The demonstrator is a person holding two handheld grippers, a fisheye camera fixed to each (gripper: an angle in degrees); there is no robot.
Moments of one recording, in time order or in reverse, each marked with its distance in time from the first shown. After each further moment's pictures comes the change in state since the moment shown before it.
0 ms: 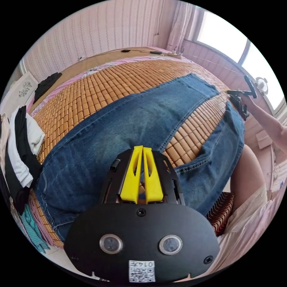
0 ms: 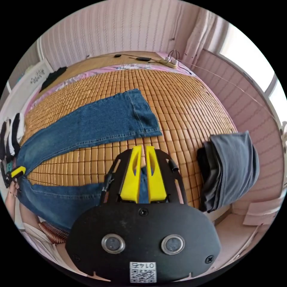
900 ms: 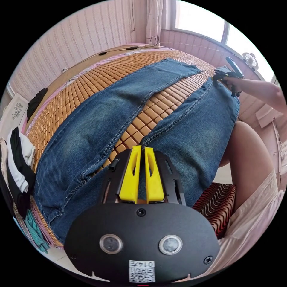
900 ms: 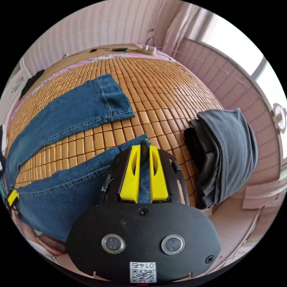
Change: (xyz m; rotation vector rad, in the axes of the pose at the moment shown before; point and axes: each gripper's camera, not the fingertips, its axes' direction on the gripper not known) left arm 0.160 -0.035 -0.001 -0.028 -0.035 0.142; right arm 0.056 -0.011 0.033 -0.096 0.161 0.097
